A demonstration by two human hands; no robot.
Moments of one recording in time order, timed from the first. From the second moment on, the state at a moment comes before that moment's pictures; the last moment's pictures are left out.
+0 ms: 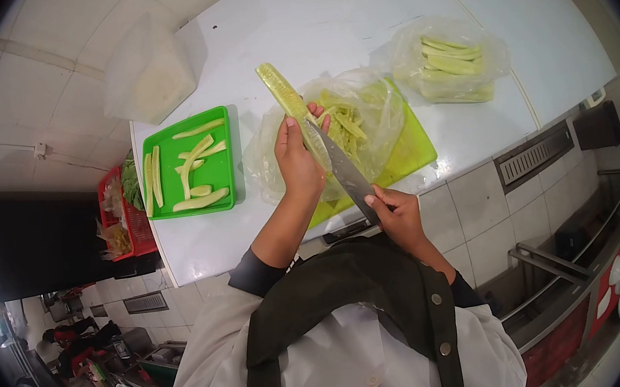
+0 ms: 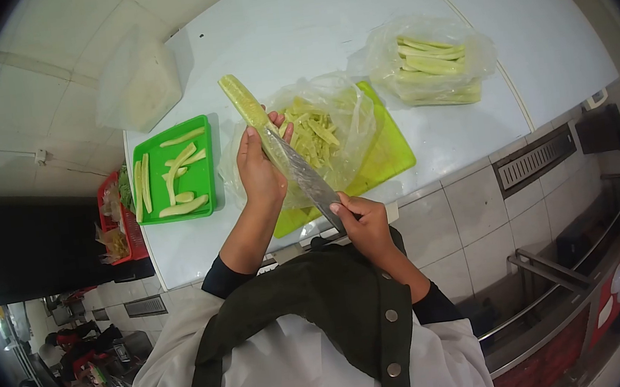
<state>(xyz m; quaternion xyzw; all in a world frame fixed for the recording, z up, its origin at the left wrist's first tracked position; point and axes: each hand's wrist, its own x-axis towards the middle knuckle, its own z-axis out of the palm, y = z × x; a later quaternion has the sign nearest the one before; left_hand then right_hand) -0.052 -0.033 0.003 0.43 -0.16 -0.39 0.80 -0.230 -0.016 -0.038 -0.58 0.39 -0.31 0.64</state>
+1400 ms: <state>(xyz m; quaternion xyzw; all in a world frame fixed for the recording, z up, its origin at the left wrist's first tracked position) -0.019 -0.008 0.037 0.45 -0.26 -0.43 0.74 -0.226 -0.027 0.007 -0.72 0.39 -0.41 0.40</state>
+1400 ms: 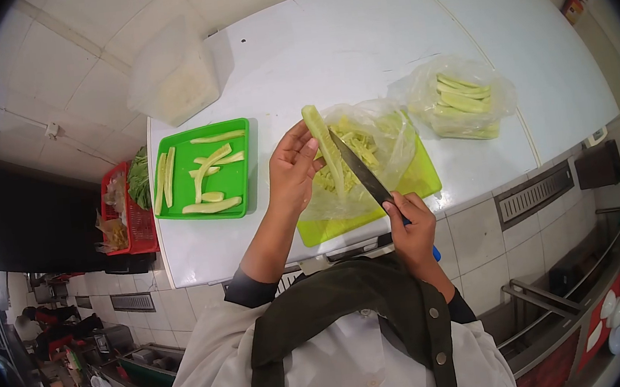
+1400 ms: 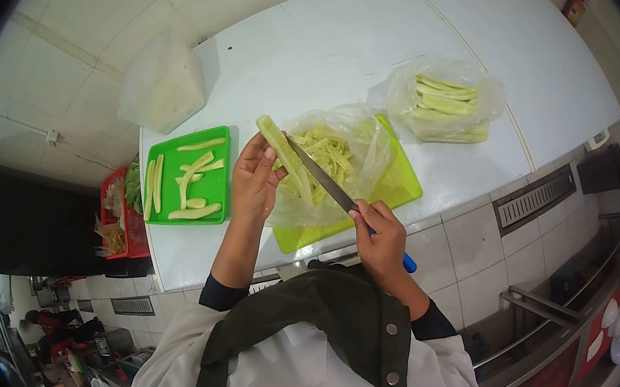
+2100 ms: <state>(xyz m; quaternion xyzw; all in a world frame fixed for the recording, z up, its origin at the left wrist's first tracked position) -0.002 -0.006 0.001 0.69 -0.58 -0.19 0.39 -0.195 -0.050 -0.057 -0.68 0.43 -0.42 0.43</state>
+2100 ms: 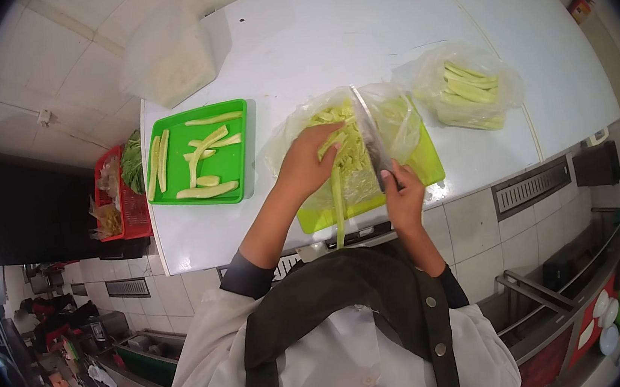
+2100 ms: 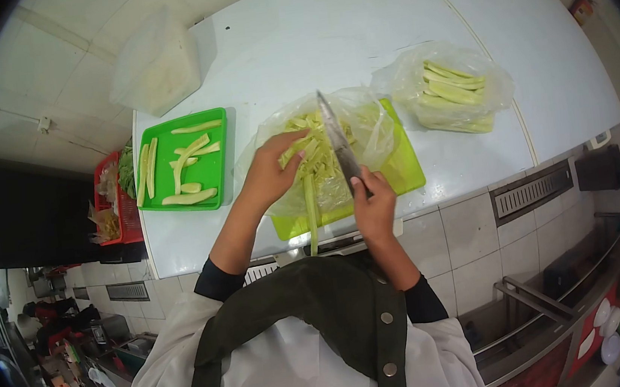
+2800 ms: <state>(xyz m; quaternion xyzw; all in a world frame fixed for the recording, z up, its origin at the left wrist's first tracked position) -0.052 0.043 -0.015 0.79 -0.42 -0.33 0.30 -0.252 -0.047 -0.035 -0.59 0.47 -0.44 0.49</state>
